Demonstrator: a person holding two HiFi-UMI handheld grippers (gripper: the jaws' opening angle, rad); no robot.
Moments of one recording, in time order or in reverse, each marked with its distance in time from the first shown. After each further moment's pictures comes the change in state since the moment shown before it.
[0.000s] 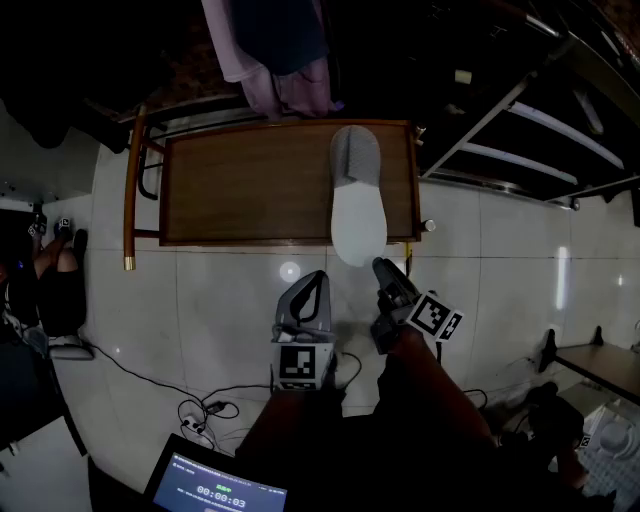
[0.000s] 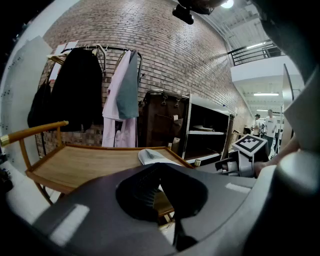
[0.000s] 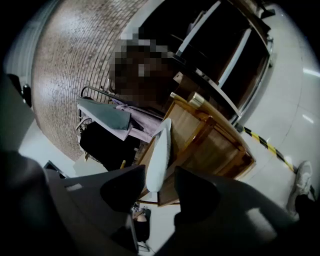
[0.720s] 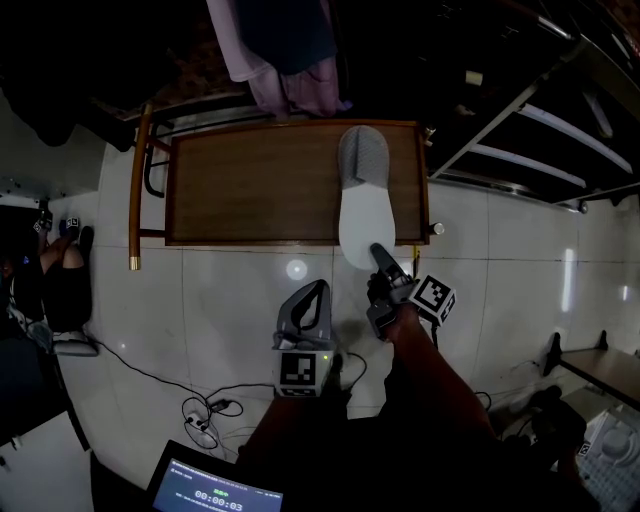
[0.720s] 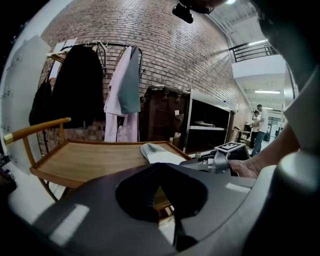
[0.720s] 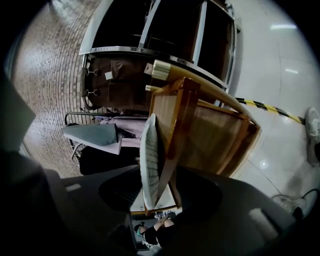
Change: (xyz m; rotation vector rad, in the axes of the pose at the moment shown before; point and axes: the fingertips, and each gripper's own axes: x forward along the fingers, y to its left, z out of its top) left arm -0.010 0.006 -0.013 0.008 0.041 0.009; right arm 0.044 -0.020 -0.003 0.315 -0.007 0.044
